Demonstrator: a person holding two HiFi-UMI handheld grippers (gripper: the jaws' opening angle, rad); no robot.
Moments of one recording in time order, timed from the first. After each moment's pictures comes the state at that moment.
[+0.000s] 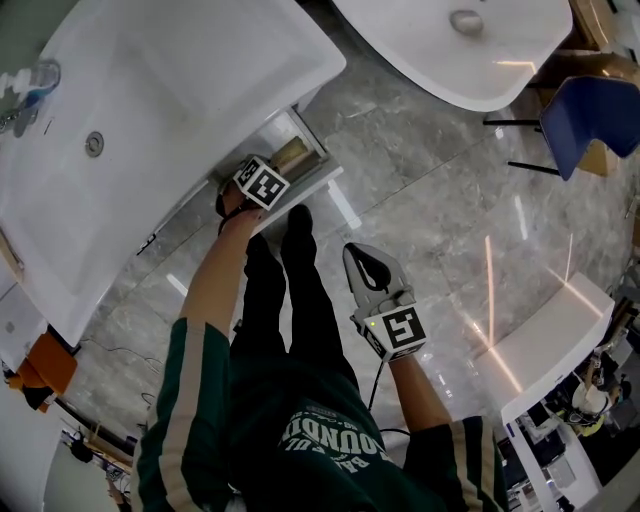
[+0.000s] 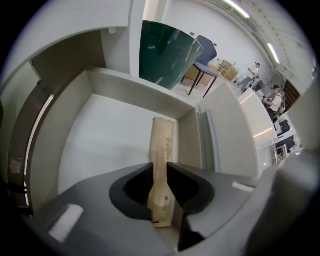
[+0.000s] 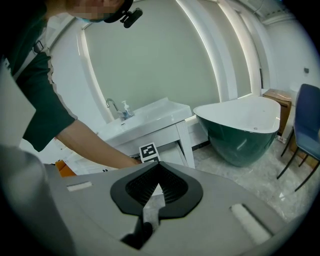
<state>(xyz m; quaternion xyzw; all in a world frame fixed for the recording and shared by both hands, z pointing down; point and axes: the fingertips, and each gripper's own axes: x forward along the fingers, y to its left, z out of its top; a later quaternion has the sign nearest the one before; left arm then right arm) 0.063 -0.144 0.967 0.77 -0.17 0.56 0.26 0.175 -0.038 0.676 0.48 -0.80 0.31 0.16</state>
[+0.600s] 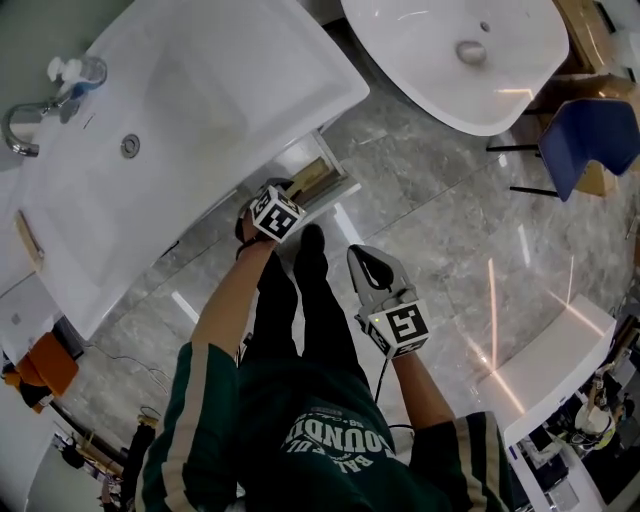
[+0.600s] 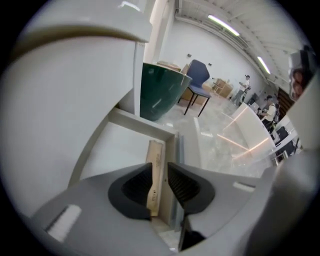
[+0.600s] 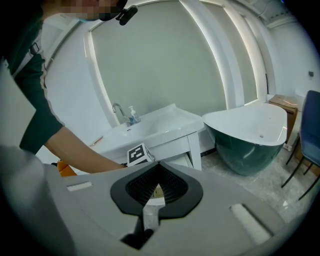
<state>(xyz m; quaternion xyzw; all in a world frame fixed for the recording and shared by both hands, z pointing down) 0.066 -0.132 0.881 0.82 -0.19 0.48 0.25 0.147 -0.055 0.640 0.47 -0.82 0.29 0.15</state>
